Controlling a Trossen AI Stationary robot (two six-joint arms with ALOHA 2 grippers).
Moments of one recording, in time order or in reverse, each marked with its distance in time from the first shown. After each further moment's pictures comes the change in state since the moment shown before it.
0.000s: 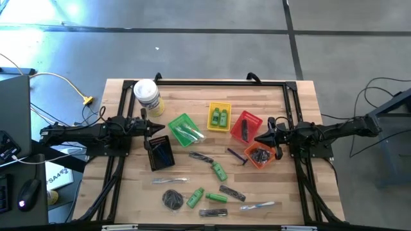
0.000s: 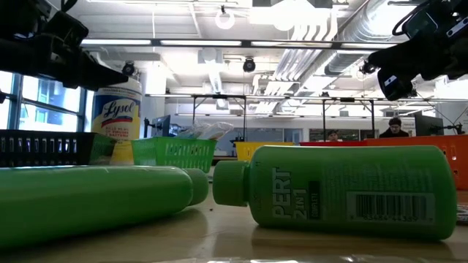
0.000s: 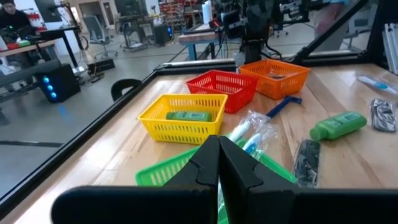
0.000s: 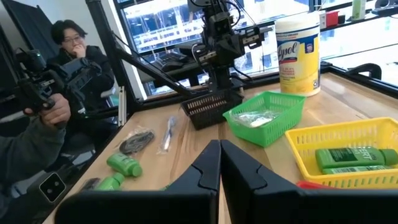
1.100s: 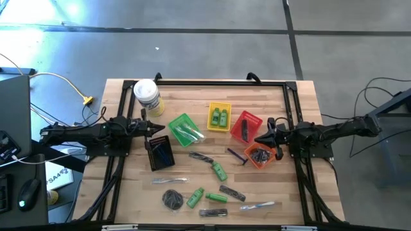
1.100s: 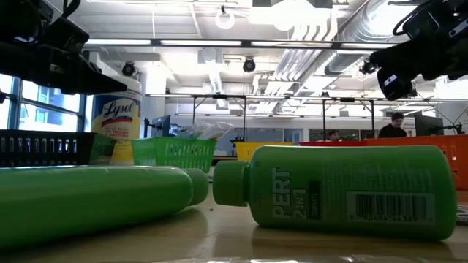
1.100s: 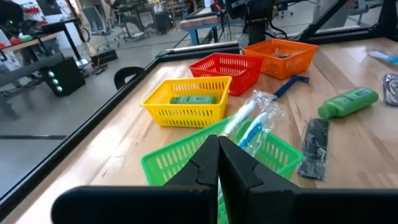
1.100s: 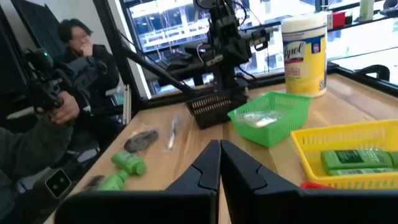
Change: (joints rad) left arm 0.000 0.000 -0.004 -0.056 -0.019 0.041; right arm 0.000 0.001 -0.005 0.012 -0.022 -0.009
